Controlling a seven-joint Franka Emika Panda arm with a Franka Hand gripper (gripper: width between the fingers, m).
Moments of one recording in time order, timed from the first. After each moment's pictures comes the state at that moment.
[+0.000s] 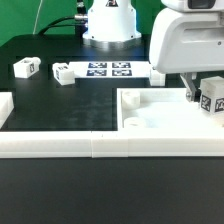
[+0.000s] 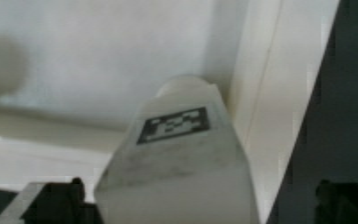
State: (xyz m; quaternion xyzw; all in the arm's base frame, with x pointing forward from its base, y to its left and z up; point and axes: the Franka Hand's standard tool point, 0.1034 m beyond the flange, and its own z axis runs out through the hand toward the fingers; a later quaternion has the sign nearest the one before) arm 0.646 0.127 0.072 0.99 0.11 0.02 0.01
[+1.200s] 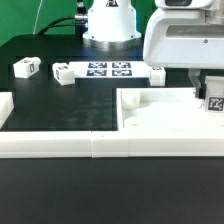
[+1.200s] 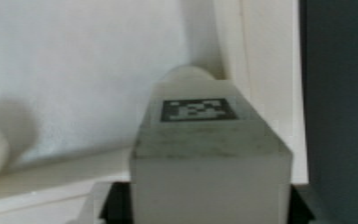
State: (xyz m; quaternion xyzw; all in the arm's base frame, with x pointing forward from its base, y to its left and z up) arm 0.647 0.118 0.070 0.98 -0.18 0.01 -0.01
